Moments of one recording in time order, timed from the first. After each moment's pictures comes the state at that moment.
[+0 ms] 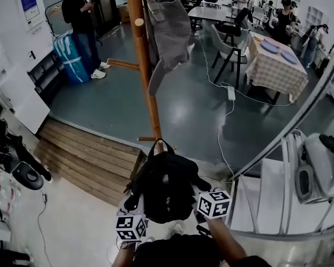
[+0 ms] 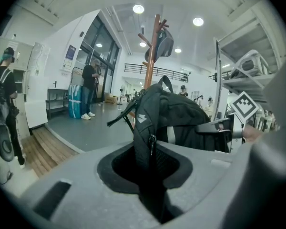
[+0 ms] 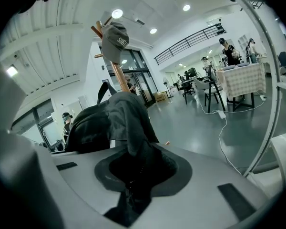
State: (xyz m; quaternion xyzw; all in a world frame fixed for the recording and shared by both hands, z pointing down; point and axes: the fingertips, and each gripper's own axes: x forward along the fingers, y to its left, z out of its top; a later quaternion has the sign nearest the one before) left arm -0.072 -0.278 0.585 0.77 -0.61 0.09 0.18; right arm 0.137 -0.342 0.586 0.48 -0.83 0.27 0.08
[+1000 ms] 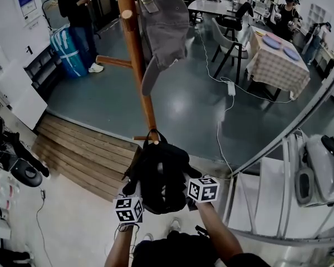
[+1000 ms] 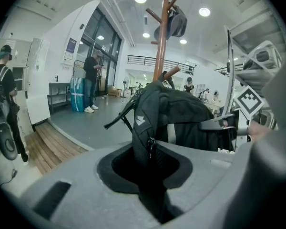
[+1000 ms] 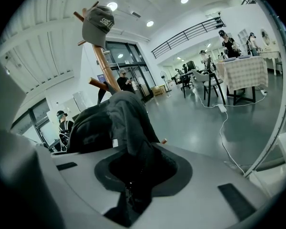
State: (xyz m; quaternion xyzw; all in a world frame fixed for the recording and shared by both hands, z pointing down) left arm -0.084 -0.346 0.637 0.75 -0.62 0.13 0.21; right arm 0.121 -0.407 0.635 0.47 -0.82 0.30 0.10
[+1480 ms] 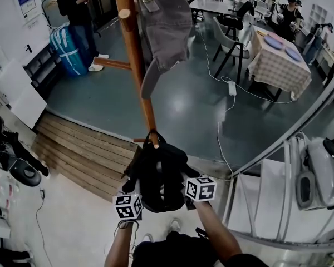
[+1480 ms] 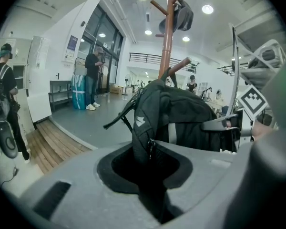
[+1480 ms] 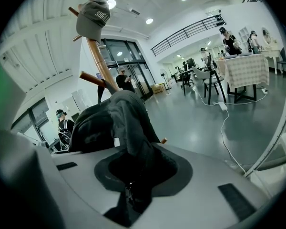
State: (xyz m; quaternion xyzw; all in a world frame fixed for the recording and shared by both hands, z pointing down) left arm -0.090 -0.368 0.653 0.74 -0.62 0.14 0.23; right arm 0.113 -0.424 0.649 0.47 -0.82 0.31 0.11
